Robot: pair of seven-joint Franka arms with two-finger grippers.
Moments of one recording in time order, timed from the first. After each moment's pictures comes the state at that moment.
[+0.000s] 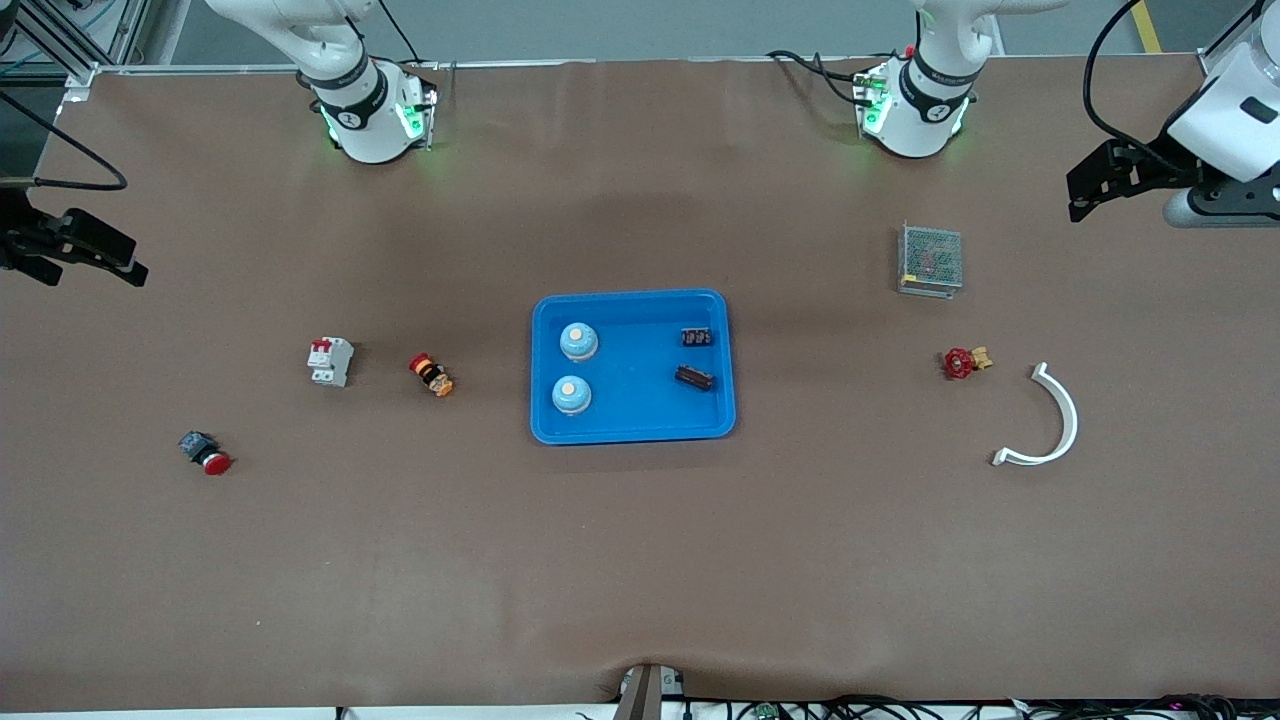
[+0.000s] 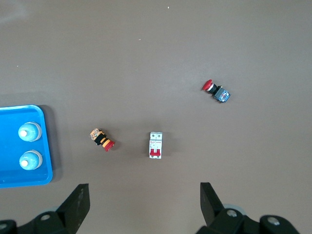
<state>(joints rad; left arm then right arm) 0.00 -0.10 -0.12 -1.61 0.06 1.47 -0.06 -0.05 -0.02 -0.01 -1.59 0.04 1.60 -0.02</state>
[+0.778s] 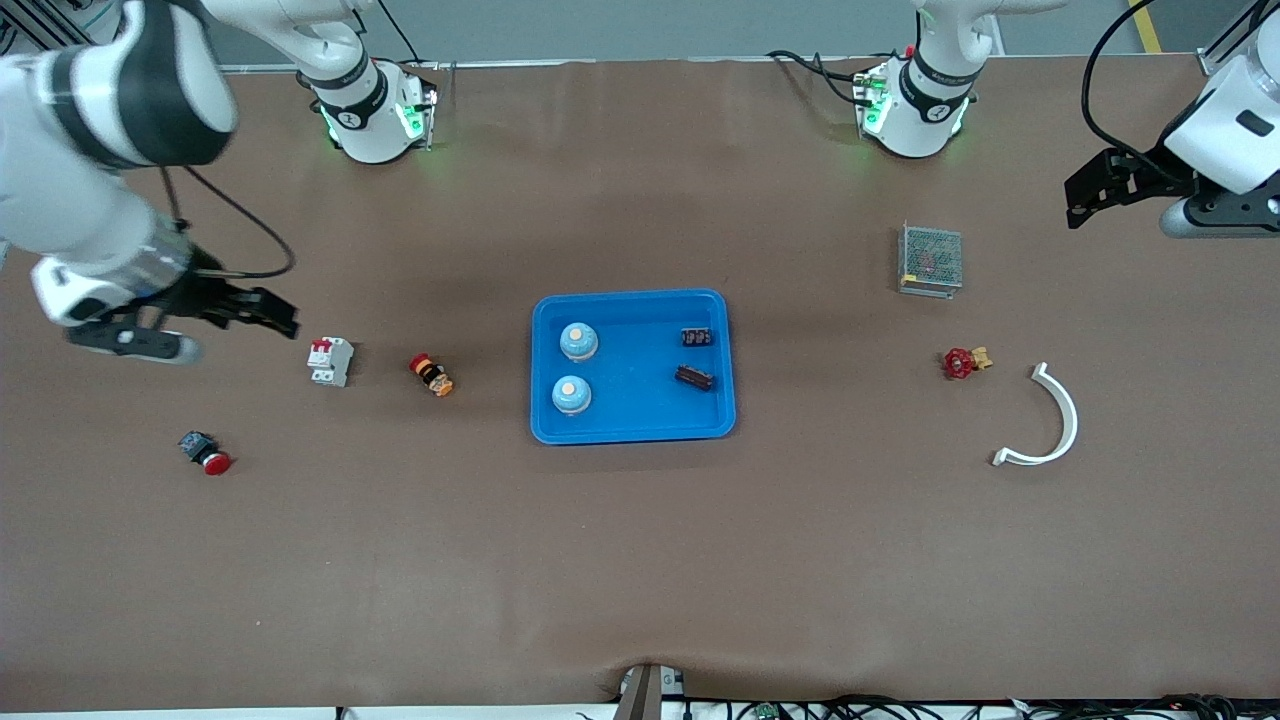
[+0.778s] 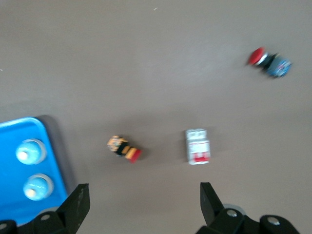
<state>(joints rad) 0.00 -0.07 -0.13 -1.60 0.06 1.47 -0.06 0.14 -0.01 0.00 -1.96 0.05 1.96 0.35</state>
